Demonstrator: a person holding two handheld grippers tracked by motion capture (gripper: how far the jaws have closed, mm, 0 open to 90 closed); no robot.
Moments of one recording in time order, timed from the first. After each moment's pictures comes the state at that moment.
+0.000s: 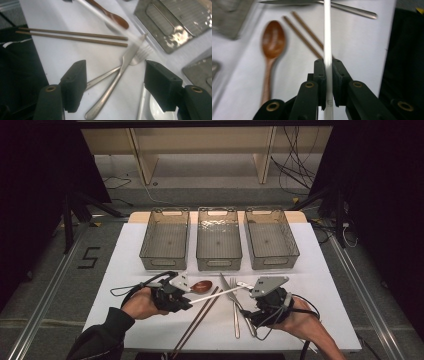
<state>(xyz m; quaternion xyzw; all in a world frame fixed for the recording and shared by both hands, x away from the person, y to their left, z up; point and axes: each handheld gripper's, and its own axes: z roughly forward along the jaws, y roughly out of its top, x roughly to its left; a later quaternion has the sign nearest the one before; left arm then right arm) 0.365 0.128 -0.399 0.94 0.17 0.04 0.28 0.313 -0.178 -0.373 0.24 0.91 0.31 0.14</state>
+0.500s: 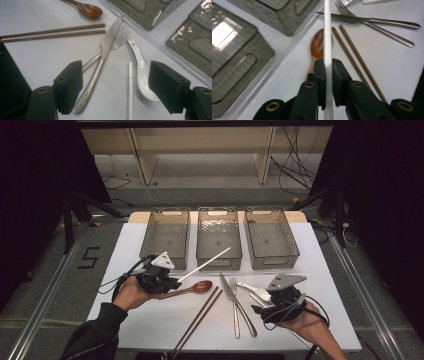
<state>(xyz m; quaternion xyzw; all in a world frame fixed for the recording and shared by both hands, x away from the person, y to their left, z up) 0.389 0.161 -0.384 0.90 0.28 0.10 0.32 0.318 -0.210 -0.392 0.34 0.87 0.32 0.15</state>
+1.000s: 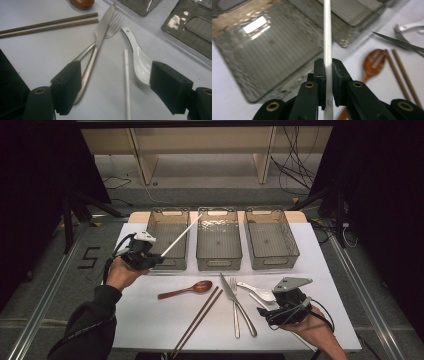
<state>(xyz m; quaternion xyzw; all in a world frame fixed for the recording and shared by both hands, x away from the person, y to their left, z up) 0.445 0.205 -0.373 0.84 0.40 0.16 0.33 0.315 -0.223 -0.401 0.37 0.87 0.31 0.14</state>
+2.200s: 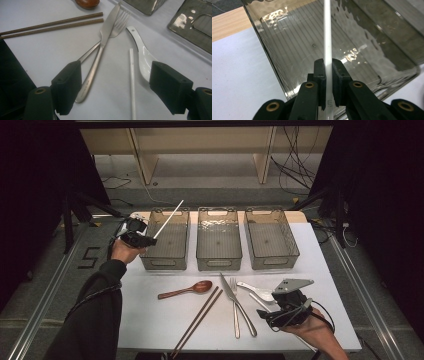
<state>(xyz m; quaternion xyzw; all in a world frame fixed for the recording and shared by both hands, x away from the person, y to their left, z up) 0.524 0.230 -0.397 0.81 0.48 0.16 0.30 0.313 -0.223 -0.402 0.36 0.87 0.31 0.13</state>
